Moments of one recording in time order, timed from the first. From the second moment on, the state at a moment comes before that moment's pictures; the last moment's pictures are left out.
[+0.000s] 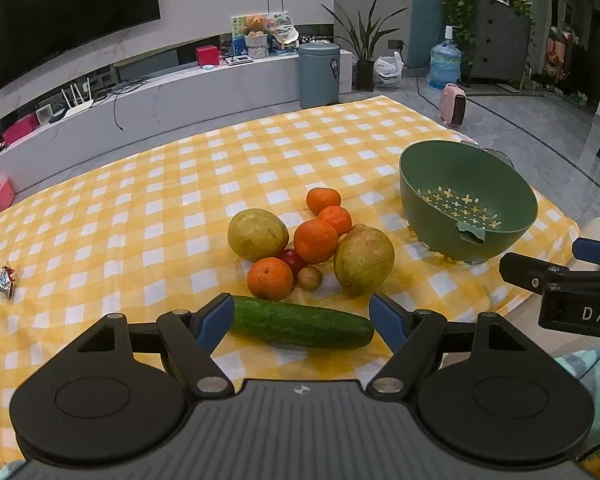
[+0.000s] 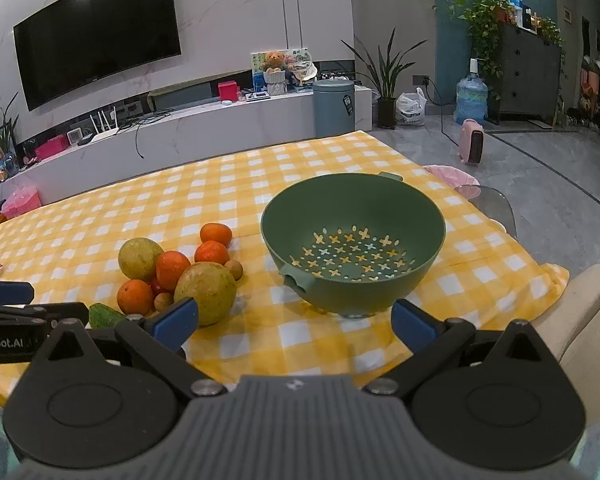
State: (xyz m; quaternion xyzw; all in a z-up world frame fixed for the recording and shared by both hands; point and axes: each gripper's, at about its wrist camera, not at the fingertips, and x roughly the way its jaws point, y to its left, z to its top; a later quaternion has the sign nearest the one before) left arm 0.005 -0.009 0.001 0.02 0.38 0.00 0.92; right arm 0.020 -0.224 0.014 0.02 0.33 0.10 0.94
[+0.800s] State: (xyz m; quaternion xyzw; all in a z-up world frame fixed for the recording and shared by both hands) left arm 0.001 -0.008 0.004 0.02 0.39 0.00 0.92; right arm 0.018 -0.222 0.015 0.02 0.32 0.10 0.94
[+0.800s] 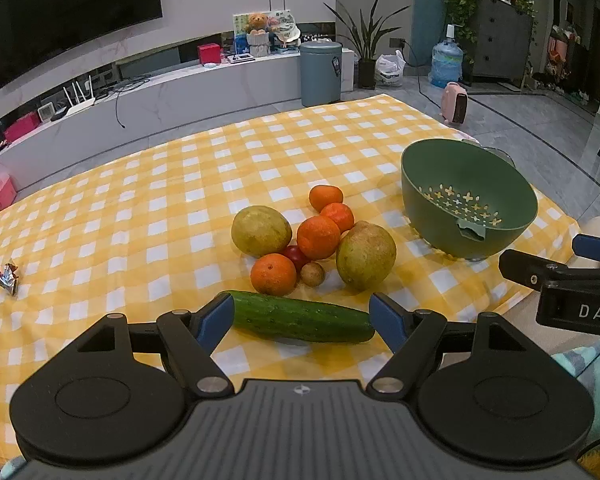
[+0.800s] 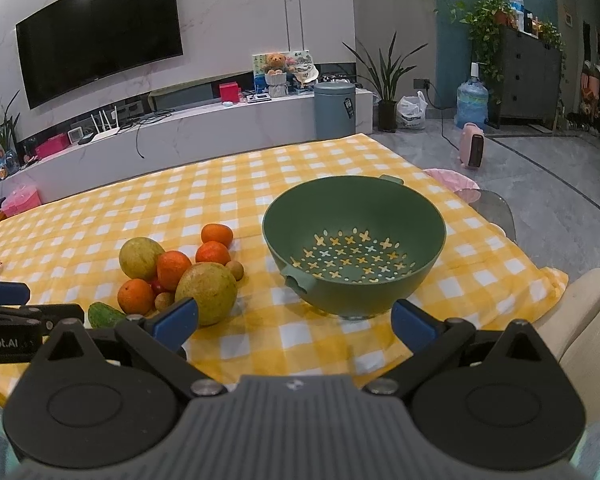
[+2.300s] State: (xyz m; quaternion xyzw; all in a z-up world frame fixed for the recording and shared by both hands) left arm 0.008 0.005 0.004 -0.01 0.39 -0.02 0.92; right arm 0.022 -0.214 0.007 0.03 0.32 0.13 0.94
